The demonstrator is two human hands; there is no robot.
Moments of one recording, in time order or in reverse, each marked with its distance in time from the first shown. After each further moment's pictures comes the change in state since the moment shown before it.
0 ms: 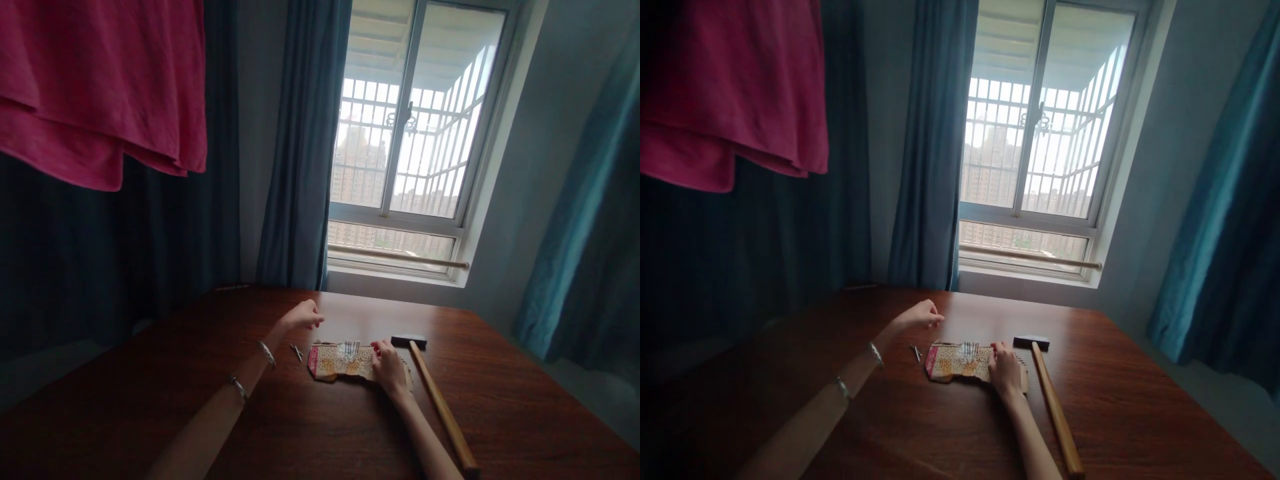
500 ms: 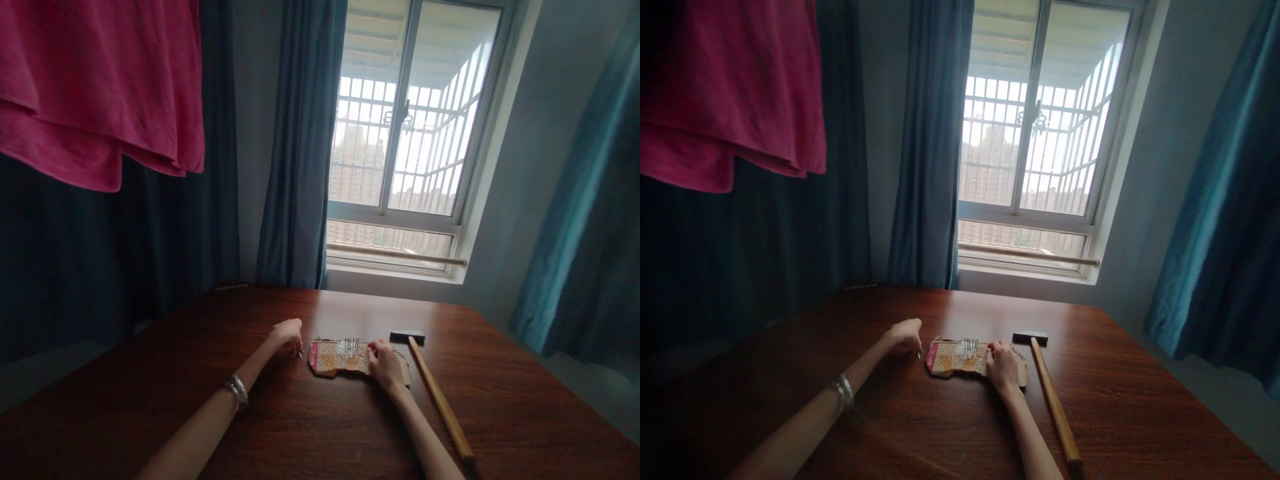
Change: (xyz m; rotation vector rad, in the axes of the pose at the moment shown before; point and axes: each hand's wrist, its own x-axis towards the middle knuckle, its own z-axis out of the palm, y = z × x) left_hand -0.023 -0.032 0.016 0.369 -0.059 -0.361; right_hand -0.002 0.008 0.013 0.036 0.027 -0.011
